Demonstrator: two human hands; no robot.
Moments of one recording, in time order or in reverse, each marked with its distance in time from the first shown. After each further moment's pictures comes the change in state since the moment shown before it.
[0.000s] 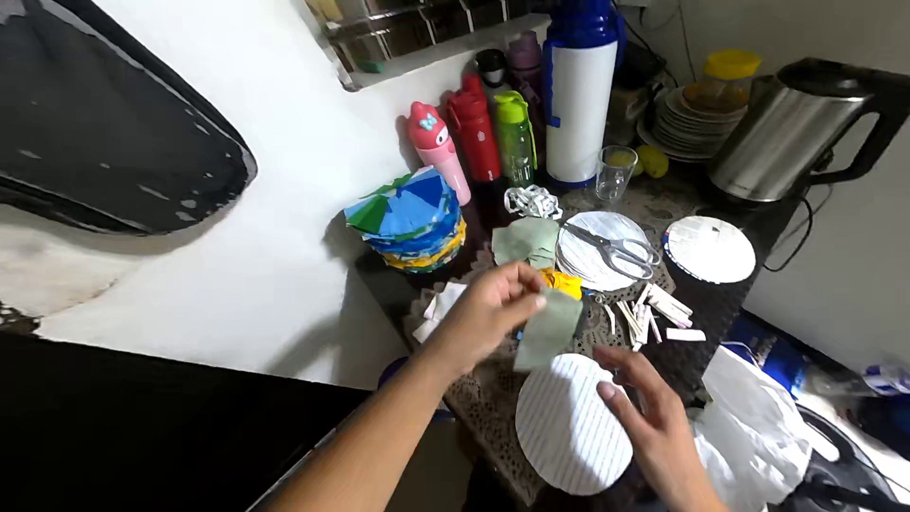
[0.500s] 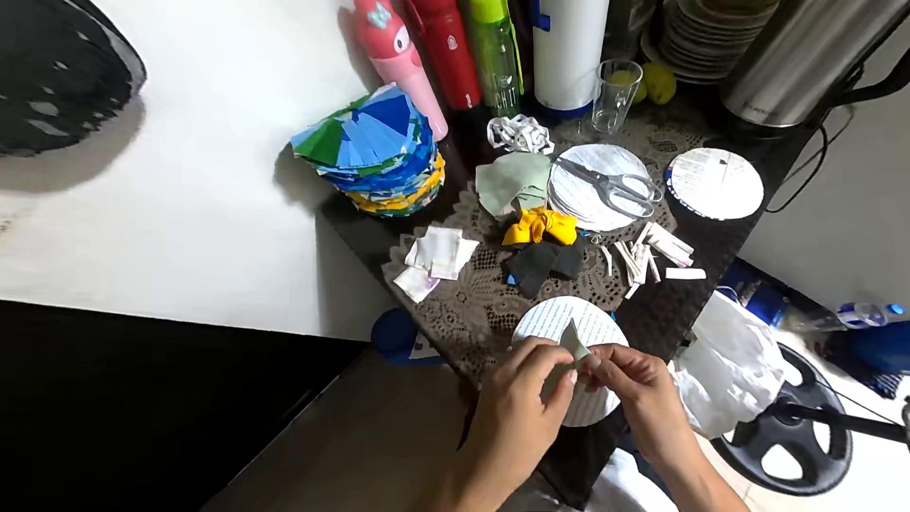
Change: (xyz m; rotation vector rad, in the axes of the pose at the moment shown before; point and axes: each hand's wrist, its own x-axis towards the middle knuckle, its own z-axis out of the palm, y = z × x) left_hand -0.108 -0.078 0.095 0.569 0.281 0.271; right_hand -0.039 0.006 0.011 0.398 -0.017 0.452
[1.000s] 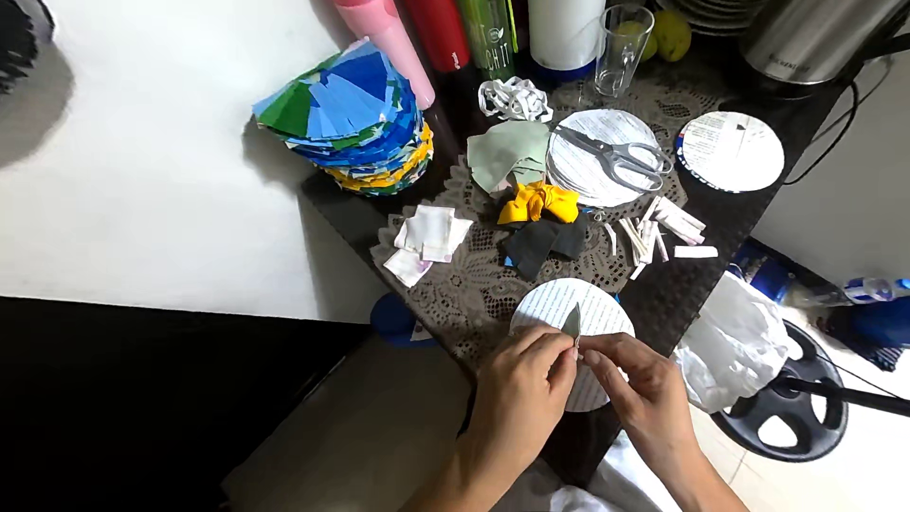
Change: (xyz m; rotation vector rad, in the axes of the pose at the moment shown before) left_hand 0.005 0.002 0.007 0.126 0.029 0.028; right_hand -0.008 0.013 0.003 -0.343 0.040 -0.321
